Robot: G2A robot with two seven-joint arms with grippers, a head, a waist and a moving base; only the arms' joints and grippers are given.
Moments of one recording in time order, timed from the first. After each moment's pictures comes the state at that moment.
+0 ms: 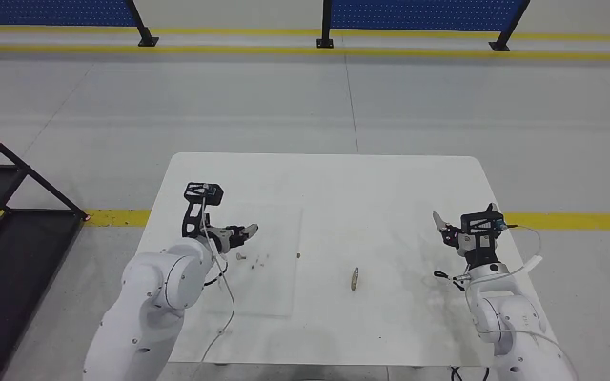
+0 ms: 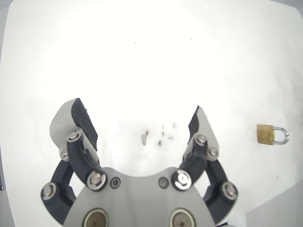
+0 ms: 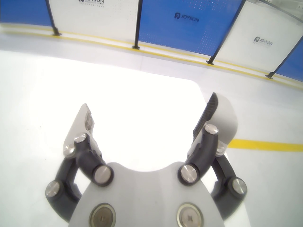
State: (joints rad) left arm 1.49 -1.18 -1.39 -2.09 1.13 0.25 -1.11; right arm -1.73 -1.15 1.60 -1.80 -1.33 0.00 0.00
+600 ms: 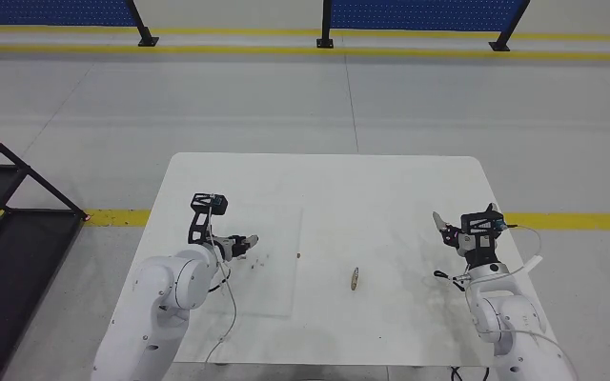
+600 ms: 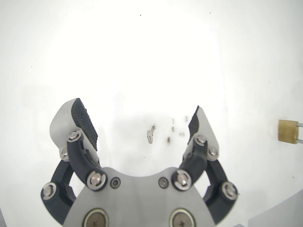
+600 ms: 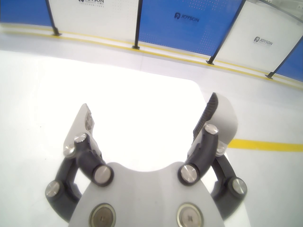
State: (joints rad) left arm 1.50 -1.18 -1.37 -2.03 1.15 0.25 -1.11; right arm -1.73 -1.15 1.60 -1.80 -1.33 0.00 0.00
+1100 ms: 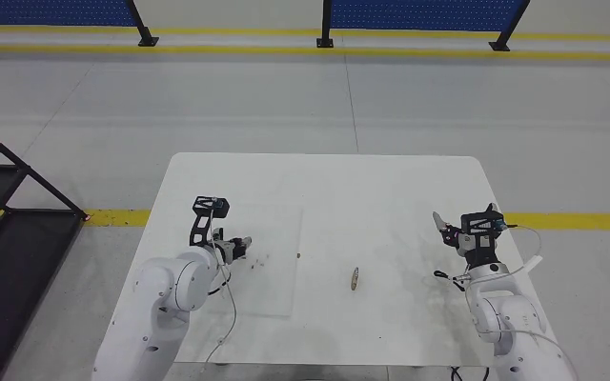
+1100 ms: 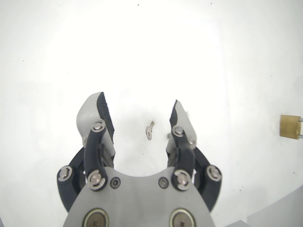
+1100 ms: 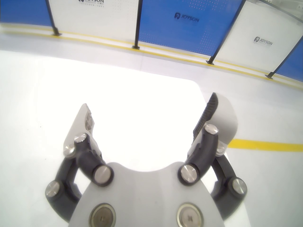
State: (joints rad) left arm 1.51 -1.18 -1.36 -2.03 1.14 0.24 -1.13; right arm -1.73 -1.15 1.60 -1.80 -1.33 0.00 0.00
